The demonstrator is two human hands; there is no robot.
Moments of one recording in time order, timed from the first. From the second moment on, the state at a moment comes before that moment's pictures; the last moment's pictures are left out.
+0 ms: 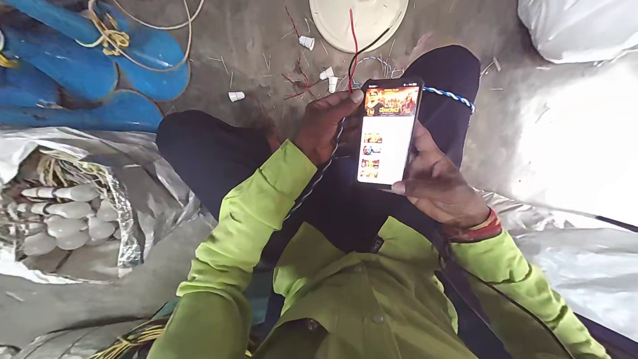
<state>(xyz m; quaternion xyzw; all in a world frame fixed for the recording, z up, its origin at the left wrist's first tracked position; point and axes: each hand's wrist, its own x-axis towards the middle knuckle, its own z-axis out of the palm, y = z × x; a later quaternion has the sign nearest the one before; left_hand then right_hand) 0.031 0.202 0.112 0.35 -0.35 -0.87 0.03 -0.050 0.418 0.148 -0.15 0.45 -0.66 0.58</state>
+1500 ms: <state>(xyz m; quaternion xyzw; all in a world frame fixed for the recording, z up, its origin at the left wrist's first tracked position) 0.037 0.197 0.112 0.37 -0.35 -0.86 0.04 -0.017 0.395 0.146 -0.13 0.69 -0.59 0.40</state>
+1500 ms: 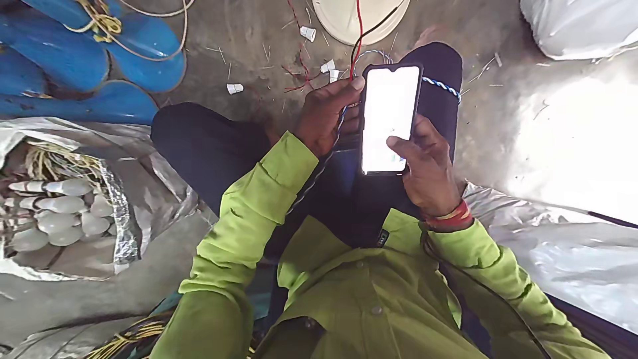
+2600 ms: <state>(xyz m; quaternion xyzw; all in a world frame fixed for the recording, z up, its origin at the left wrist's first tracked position) 0.037 0.197 0.116 0.37 -0.36 -0.86 0.03 -0.018 0.400 0.146 -0.12 0.68 -0.59 0.41</state>
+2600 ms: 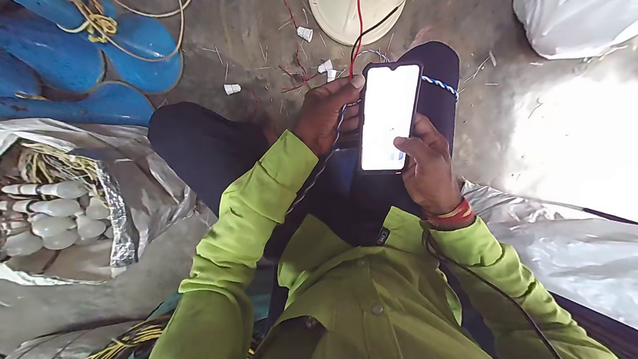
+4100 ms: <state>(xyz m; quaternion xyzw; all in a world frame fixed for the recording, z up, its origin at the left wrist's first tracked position) 0.036 0.198 0.118 0.38 -0.35 -0.86 0.04 -0.020 0.405 0.148 -0.18 0.65 -0.60 0.43</state>
